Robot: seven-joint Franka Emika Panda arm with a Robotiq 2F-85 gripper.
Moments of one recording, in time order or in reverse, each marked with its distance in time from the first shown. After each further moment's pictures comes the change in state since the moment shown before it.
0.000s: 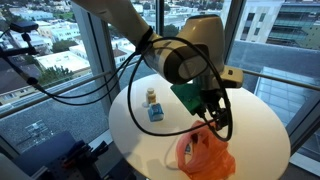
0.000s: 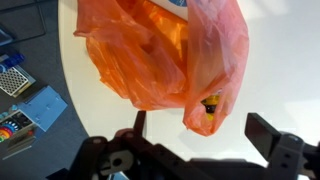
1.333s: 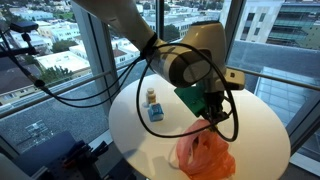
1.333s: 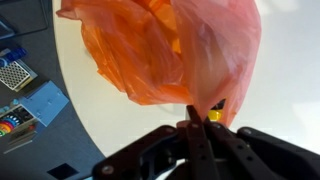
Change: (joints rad) arm 0.015 0.057 -0.016 0.041 -0.007 0.025 0.000
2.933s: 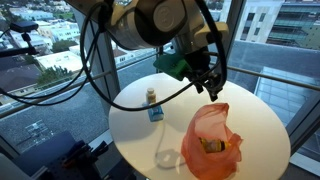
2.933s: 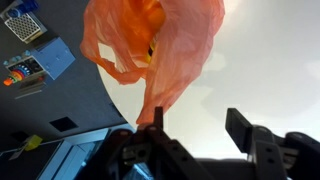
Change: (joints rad) arm 0.020 -0.361 0.034 -0.173 -0.278 -0.056 0.107
